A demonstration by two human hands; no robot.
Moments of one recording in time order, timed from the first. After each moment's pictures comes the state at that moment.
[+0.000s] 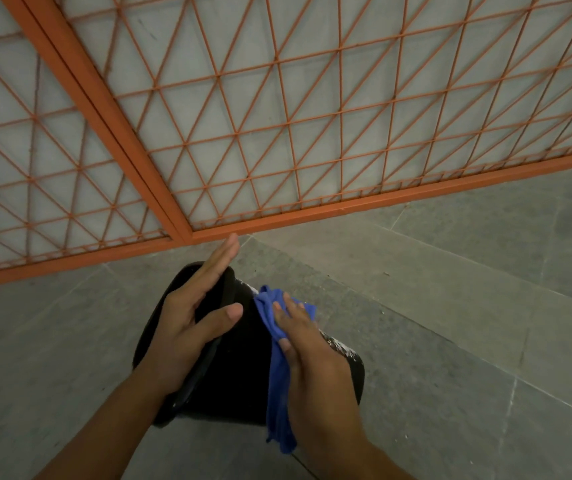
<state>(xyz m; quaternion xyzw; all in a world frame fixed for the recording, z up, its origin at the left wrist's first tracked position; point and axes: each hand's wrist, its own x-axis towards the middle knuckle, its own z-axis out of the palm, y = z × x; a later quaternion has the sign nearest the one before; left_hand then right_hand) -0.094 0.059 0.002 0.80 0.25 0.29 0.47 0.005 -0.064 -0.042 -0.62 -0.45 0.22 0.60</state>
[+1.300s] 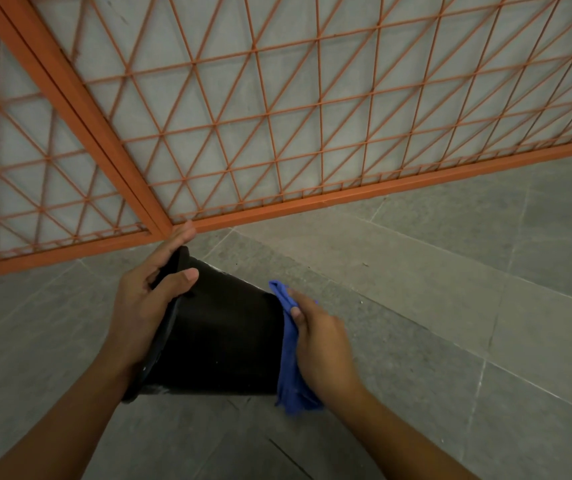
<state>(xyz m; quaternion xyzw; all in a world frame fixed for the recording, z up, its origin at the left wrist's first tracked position) -0.092 0.071 0.004 0.73 0.32 0.36 0.48 0.054 -0.054 -0.075 -0.73 -0.38 0.24 0.52</state>
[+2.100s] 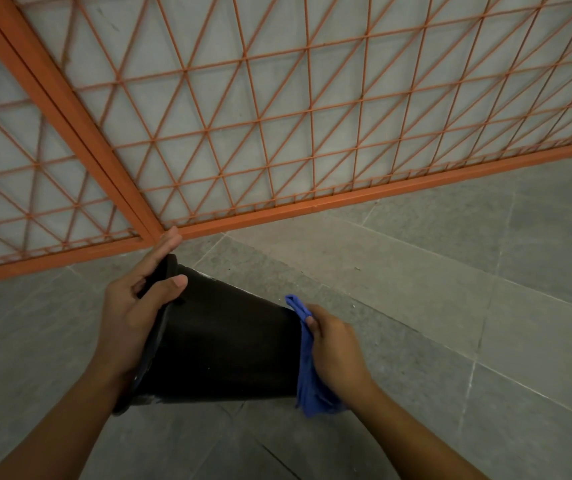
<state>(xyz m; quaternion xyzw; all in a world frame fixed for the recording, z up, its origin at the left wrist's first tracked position) -0.092 0.069 0.004 0.73 0.31 0.39 0.47 0.079 -0.059 -0.096 -0.77 -0.37 0.25 0.46</state>
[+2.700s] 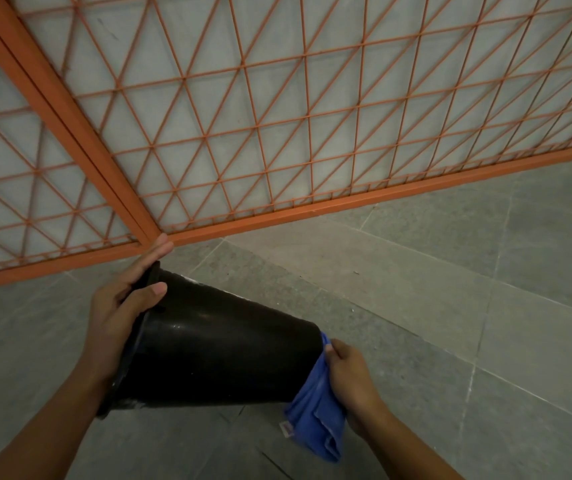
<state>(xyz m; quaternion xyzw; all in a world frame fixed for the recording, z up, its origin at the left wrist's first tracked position) -0.105 0.085 -0.003 0.73 0.30 0.39 0.47 0.081 -0.078 -0.153 -0.76 -0.19 0.40 0.47</state>
